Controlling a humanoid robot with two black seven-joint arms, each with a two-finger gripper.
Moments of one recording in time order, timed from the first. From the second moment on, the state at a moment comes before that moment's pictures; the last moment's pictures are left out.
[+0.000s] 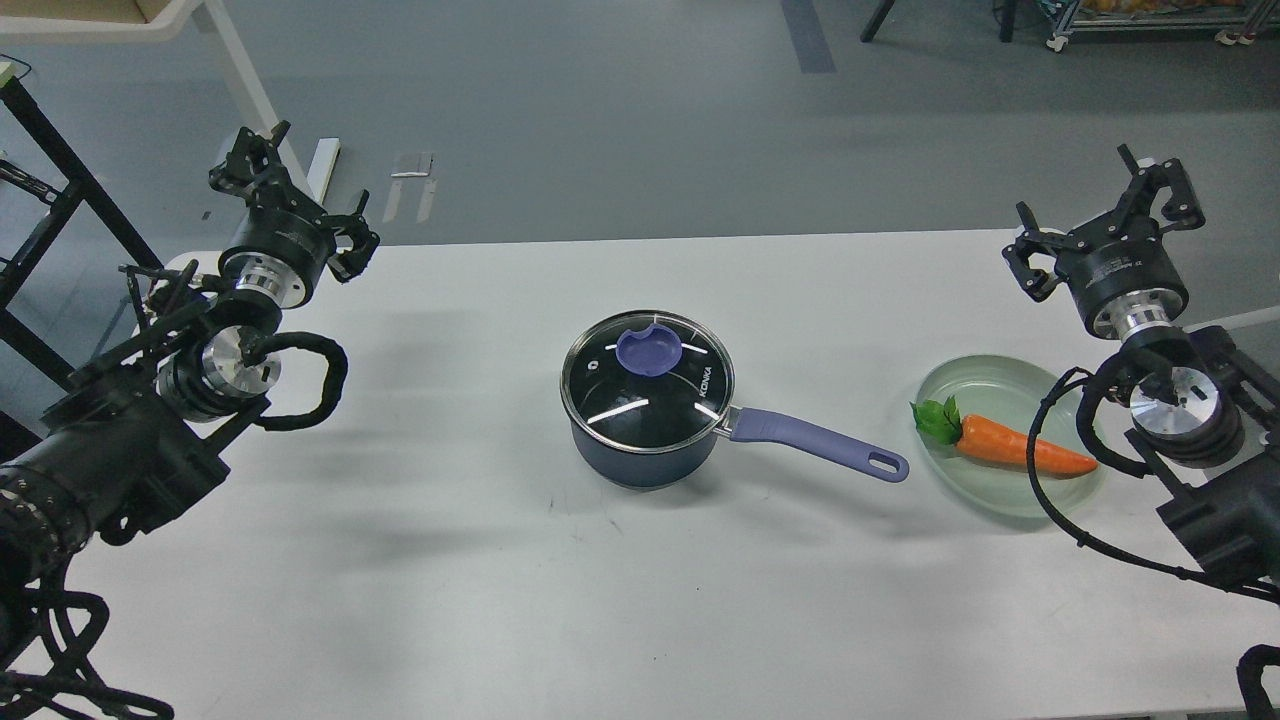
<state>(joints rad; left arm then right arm) -0.81 0.35 -0.50 -0.65 -0.30 -0.16 -0.43 0.60 -0.40 0.97 0.75 0.11 0.23 0.28</state>
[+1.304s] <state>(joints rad) -0.82 0.42 -0.49 -0.68 -0.18 -0.23 -0.45 1.51 -0.74 -0.39 1.35 -0.92 0.07 0.30</state>
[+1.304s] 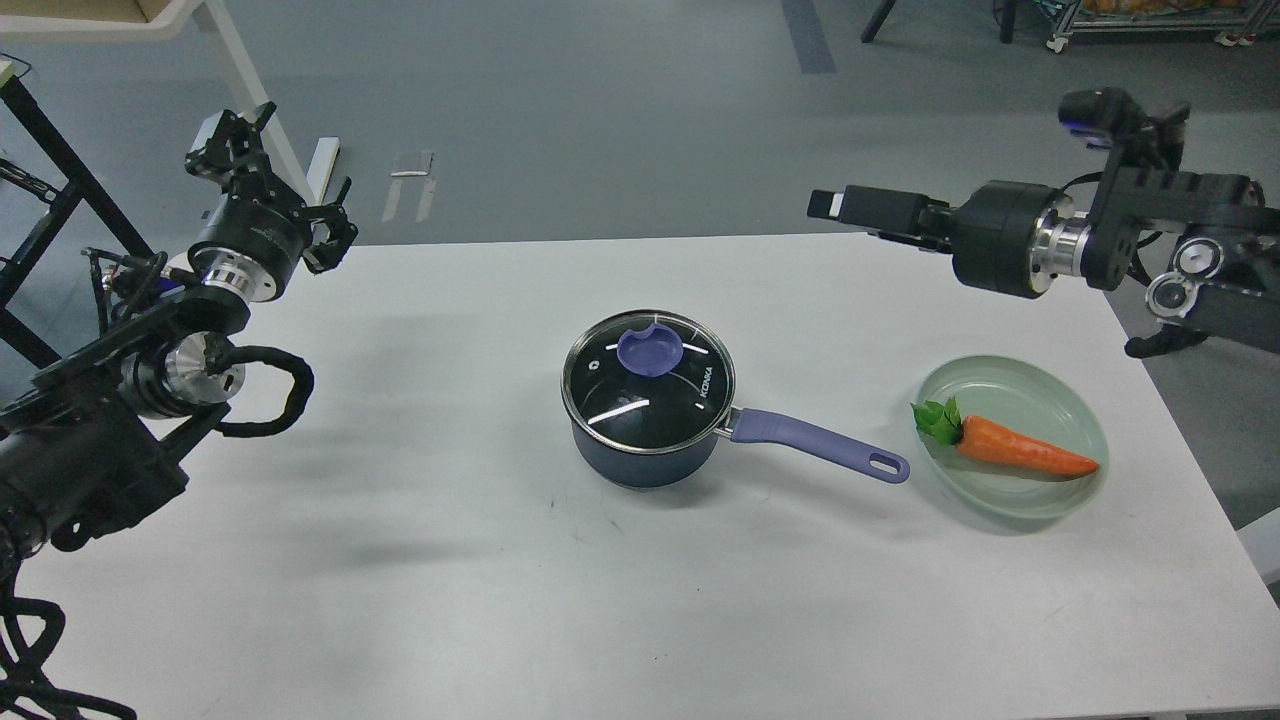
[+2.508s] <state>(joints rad) -0.82 0.45 -0.48 -0.68 -0.17 -0.23 -0.46 1.62 -0.45 -0.83 1.38 -1.26 0.05 0.30</state>
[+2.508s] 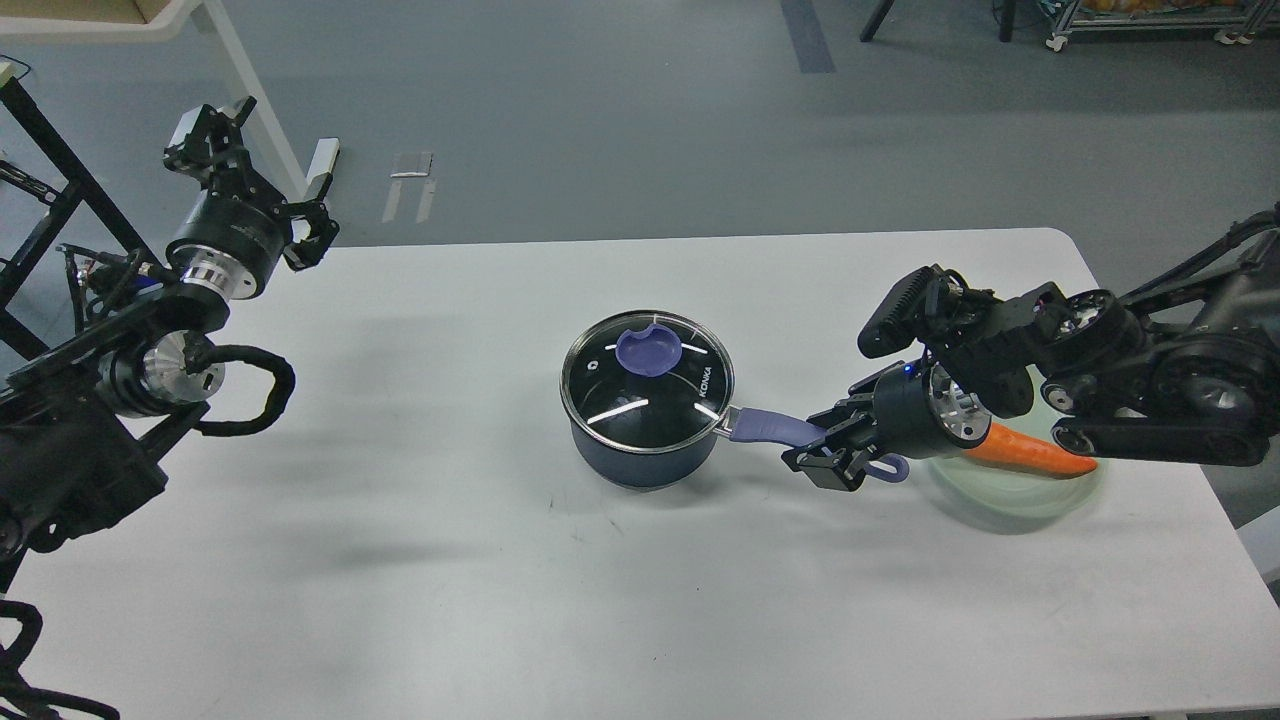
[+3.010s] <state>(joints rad) -0.87 0.44 -0.48 -0.72 0.02 -0.23 -0.45 1.62 -0.44 -0.83 1.38 -1.26 0.05 0.30</state>
